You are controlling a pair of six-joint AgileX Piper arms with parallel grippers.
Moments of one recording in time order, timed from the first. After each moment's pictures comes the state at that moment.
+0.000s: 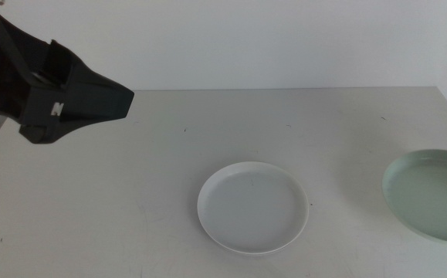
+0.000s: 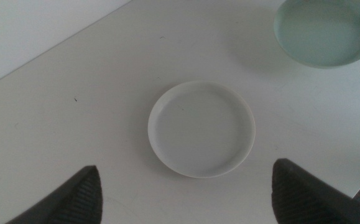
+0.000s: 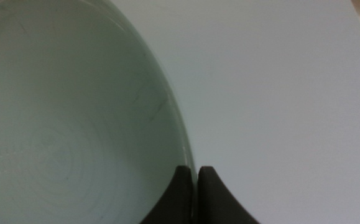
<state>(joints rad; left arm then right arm) -0.48 1.01 -1.33 -0.23 1.07 0.25 -0.48 1.54 -0.91 0.35 0.84 -0.18</state>
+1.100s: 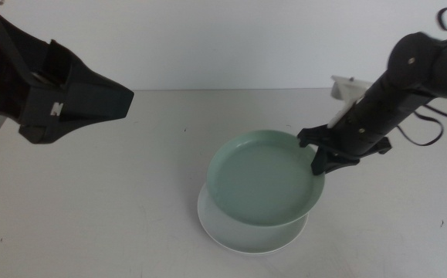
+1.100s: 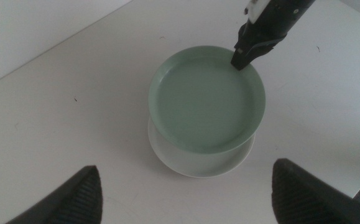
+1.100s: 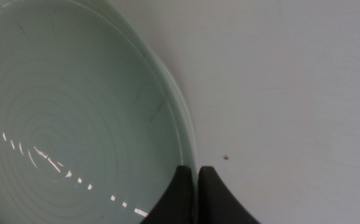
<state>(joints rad) -0.48 1.01 -1.33 -0.23 1.07 0.25 0.28 1.83 -1.34 0.38 0.89 -0.03</state>
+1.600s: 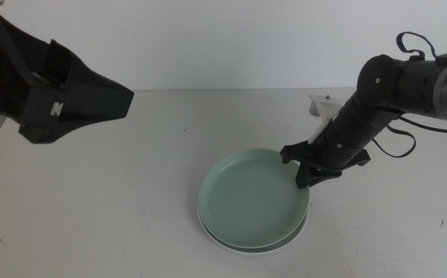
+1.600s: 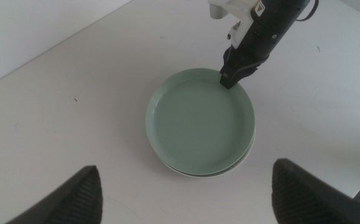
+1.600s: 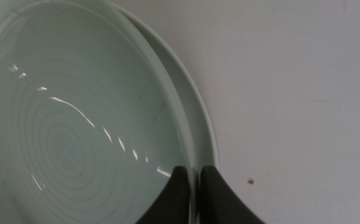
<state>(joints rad) -0.48 1.01 -1.33 -0.23 1.07 0.25 0.33 1.93 -1.36 0.39 0.85 -0.05</state>
